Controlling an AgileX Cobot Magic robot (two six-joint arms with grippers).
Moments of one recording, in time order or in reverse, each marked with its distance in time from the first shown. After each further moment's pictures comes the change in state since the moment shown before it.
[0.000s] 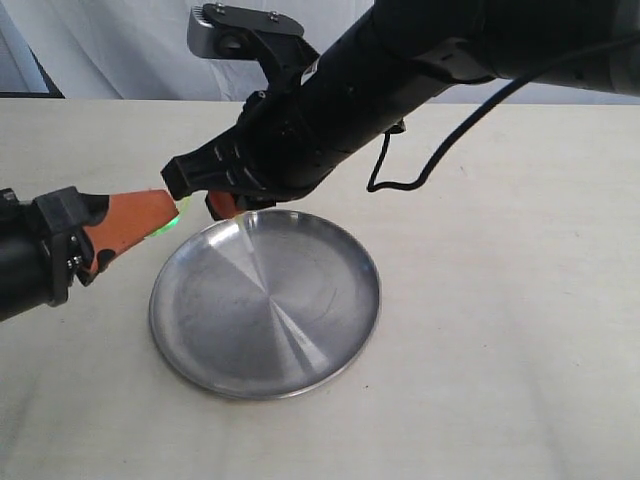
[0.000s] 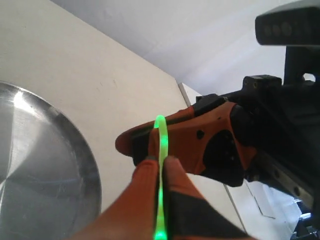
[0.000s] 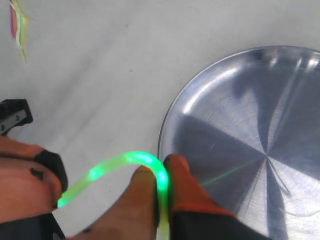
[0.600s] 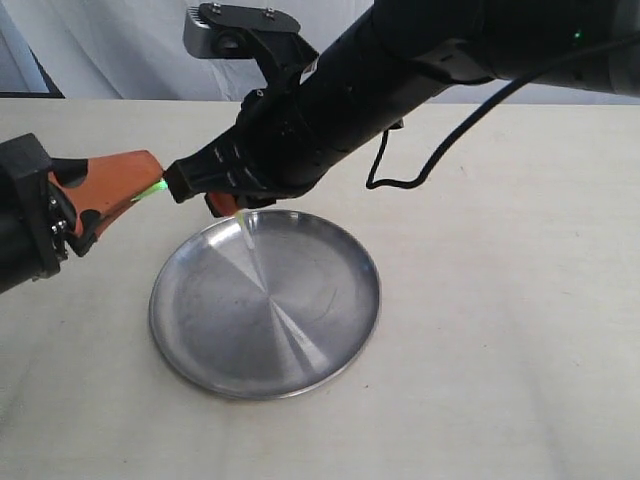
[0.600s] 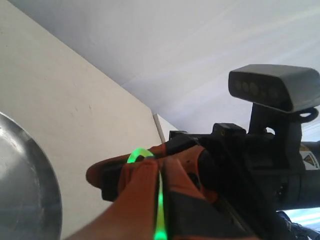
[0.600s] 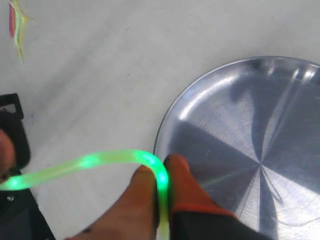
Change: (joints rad) left arm 0.000 0.000 0.000 -0.199 -0.056 0.032; right arm 0.002 0.000 0.000 -0.002 -0.016 -0.040
